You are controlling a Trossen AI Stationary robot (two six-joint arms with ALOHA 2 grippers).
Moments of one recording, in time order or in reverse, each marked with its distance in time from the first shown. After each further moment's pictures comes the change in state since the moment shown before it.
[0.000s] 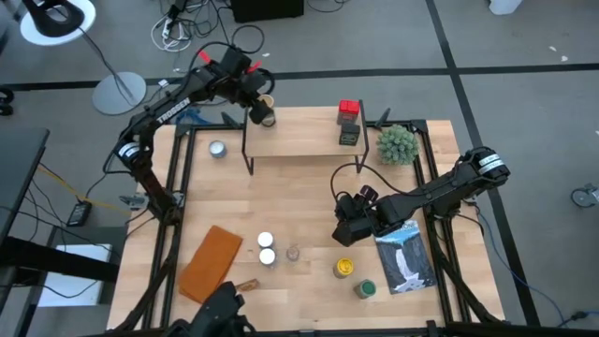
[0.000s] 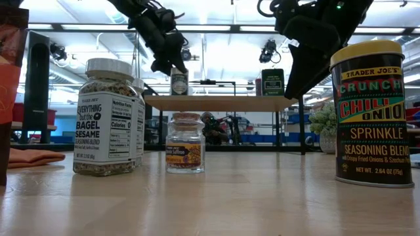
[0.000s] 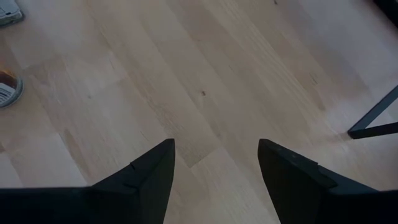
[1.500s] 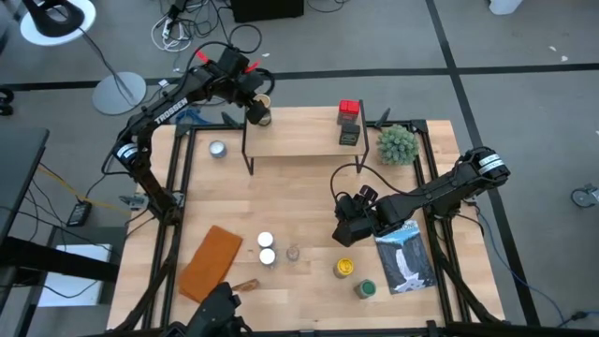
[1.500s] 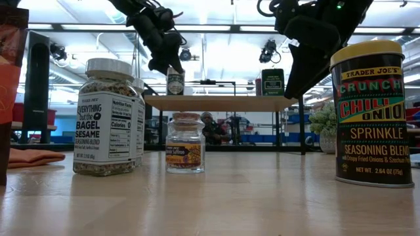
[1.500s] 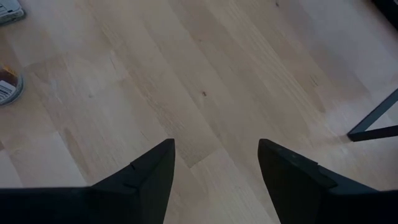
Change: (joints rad) left arm 0.006 -0.017 0.000 -0.028 -0.039 0.023; right arm 0.000 0.000 0.000 0.003 0.000 -0.013
